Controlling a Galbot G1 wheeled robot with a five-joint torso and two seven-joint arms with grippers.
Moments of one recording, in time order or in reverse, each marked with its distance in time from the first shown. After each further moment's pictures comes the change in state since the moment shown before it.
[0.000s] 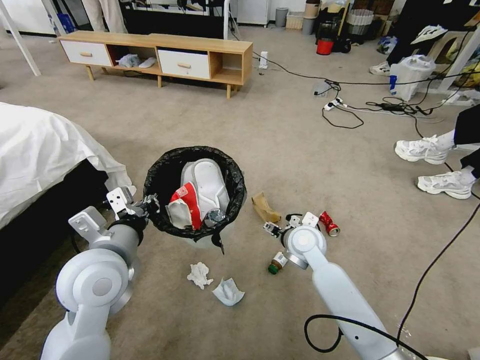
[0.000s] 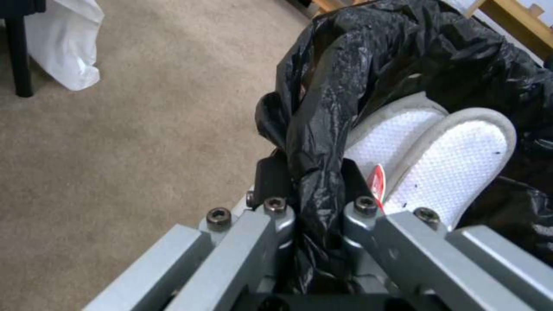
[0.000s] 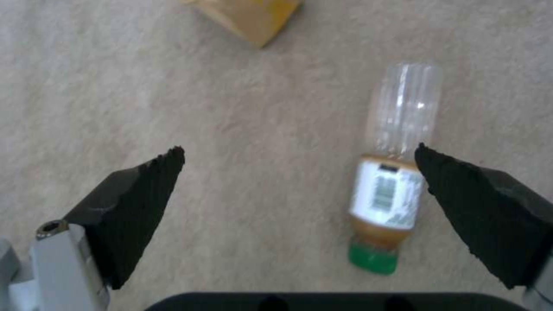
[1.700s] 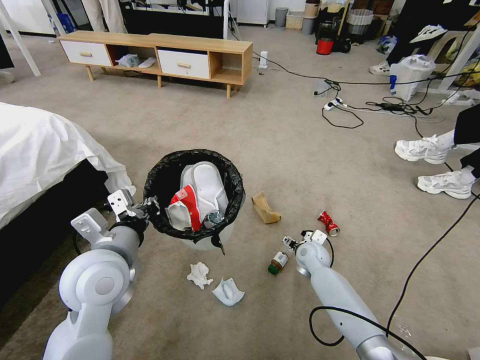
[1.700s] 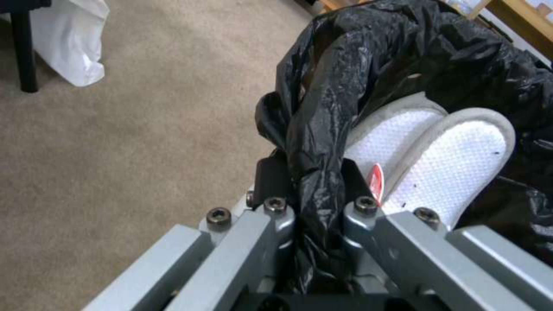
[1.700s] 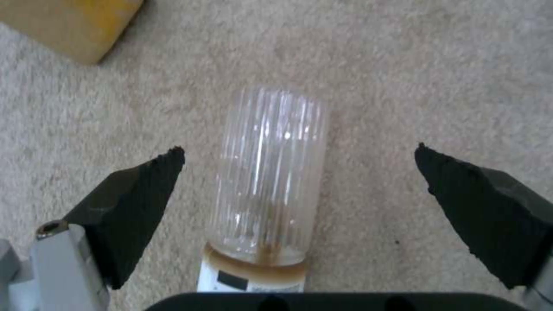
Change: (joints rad) left arm 0.001 -0.008 -0.002 0.016 0.010 -0.003 0.008; right arm 0.057 0.042 0.019 -0.414 -0.245 0.119 -0.261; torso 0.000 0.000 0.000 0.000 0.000
